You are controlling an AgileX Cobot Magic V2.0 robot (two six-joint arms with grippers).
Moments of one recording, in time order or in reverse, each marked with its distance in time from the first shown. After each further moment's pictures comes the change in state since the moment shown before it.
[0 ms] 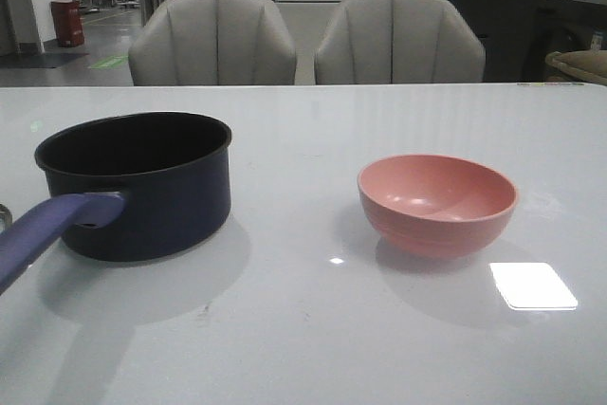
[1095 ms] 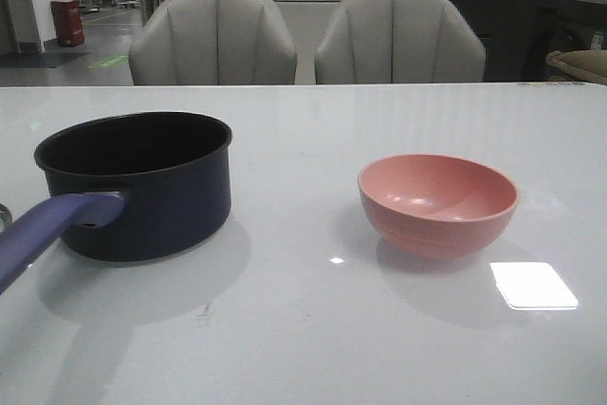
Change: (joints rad) left arm 0.118 0.731 -0.455 0.135 0.196 -0.140; right arm 0.000 -0.094 0.094 0.000 0.070 -0.001
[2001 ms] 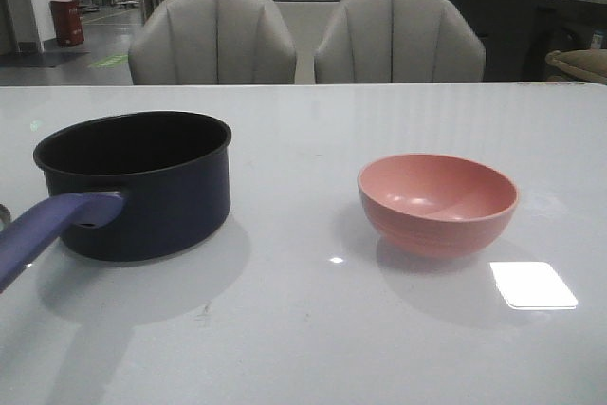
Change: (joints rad) left arm 0.230 0.817 -0.429 -0.011 0.370 0.063; right arm 0.000 0.000 0.000 0.000 0.000 -0.002
